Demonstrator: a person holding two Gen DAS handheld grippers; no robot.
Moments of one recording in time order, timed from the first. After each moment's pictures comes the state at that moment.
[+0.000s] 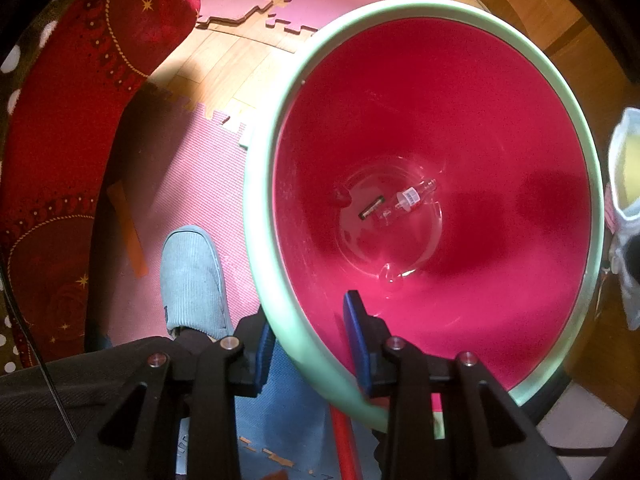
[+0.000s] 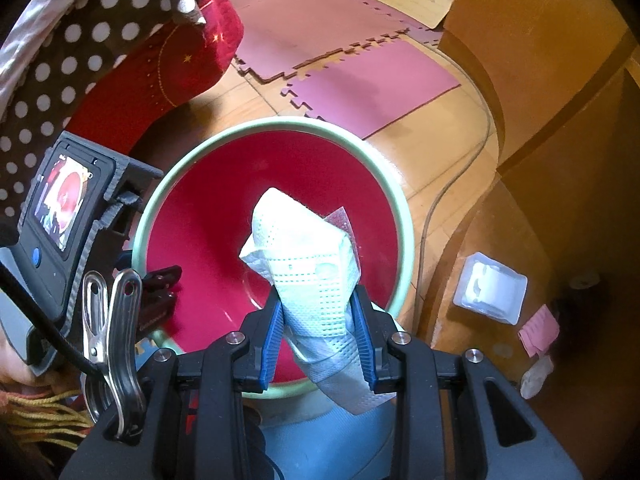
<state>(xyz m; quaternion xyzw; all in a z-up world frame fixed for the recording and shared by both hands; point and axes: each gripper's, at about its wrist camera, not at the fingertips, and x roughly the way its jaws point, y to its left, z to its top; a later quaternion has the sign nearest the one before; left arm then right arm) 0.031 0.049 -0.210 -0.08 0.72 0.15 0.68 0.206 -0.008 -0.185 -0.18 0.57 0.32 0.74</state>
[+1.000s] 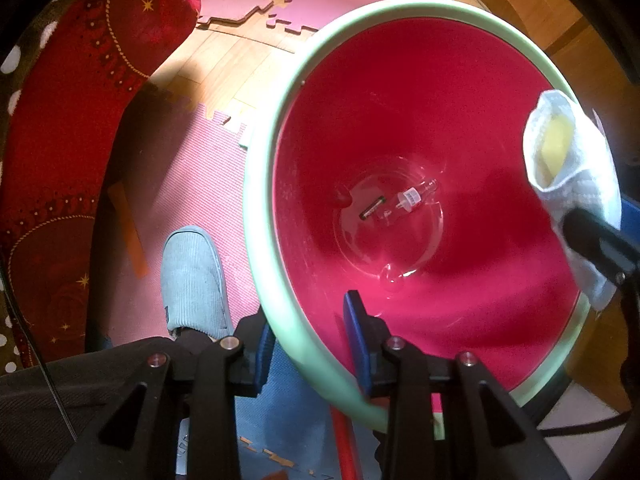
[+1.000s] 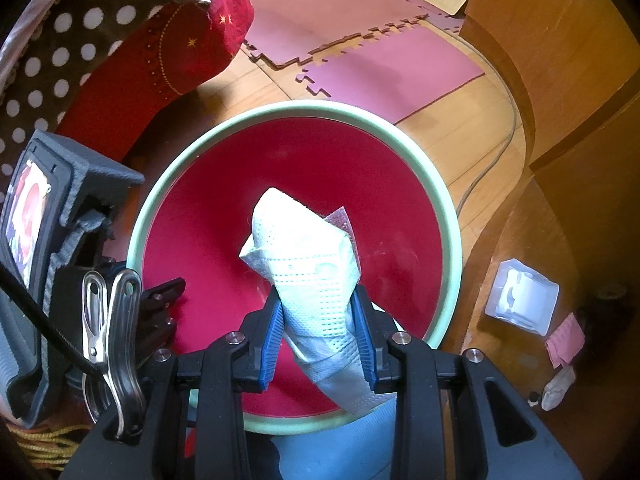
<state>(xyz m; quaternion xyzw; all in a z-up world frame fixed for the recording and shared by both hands) 0.031 0.050 -0.210 -0.08 0.72 0.15 0.68 0.215 0.016 -0.216 -0.17 0.59 0.33 0.72</state>
